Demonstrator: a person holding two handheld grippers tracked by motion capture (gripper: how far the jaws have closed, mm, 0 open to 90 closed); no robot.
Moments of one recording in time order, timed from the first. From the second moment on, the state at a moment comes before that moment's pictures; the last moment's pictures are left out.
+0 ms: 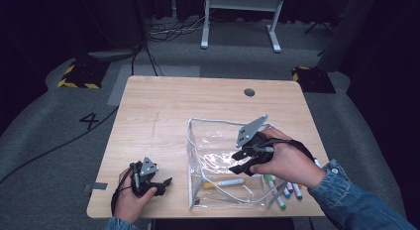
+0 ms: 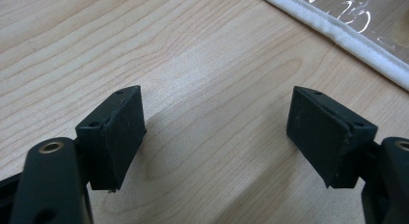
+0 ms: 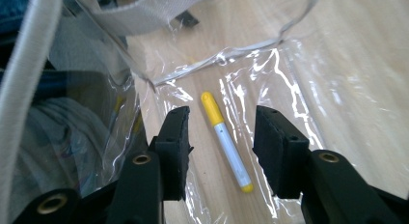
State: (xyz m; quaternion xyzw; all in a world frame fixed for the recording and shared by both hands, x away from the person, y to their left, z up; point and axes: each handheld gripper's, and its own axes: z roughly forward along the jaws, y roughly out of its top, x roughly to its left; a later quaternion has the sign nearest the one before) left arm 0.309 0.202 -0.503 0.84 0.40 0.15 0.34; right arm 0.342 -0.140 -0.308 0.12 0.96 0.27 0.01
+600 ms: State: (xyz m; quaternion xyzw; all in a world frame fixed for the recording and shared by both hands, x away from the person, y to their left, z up) left arm 0.309 0.201 -0.503 0.84 0.40 0.15 0.34; right arm 0.331 -0.249 -0.273 0.24 0.90 0.35 0.07
